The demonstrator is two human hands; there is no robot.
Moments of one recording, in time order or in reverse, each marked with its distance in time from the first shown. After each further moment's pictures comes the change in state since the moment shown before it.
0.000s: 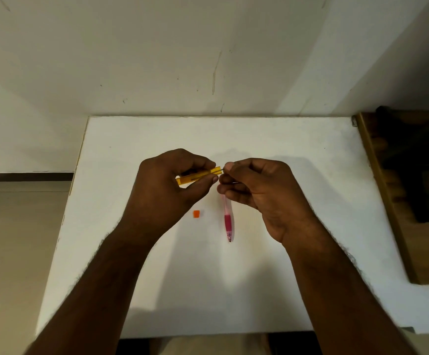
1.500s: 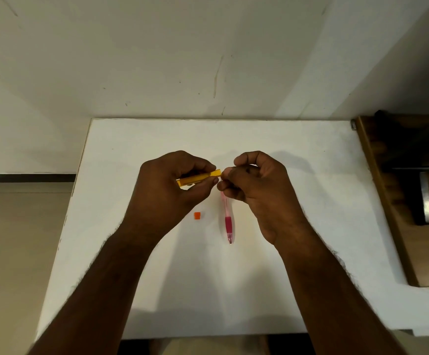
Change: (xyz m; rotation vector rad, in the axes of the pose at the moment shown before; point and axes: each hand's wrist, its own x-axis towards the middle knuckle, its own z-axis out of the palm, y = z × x) left_hand 0.000 0.004 -0.002 -0.006 0.006 0.001; right_hand 0.000 0.000 0.008 0.007 0.050 -0.095
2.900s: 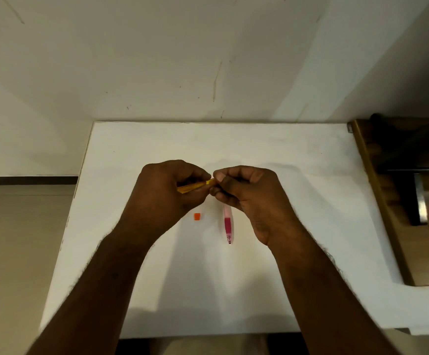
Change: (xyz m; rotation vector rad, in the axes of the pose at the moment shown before) left_hand -0.002 -0.002 -0.005 0.078 -0.088 -0.073; right_hand -0.004 0.003 0.005 0.020 -0.076 0.070
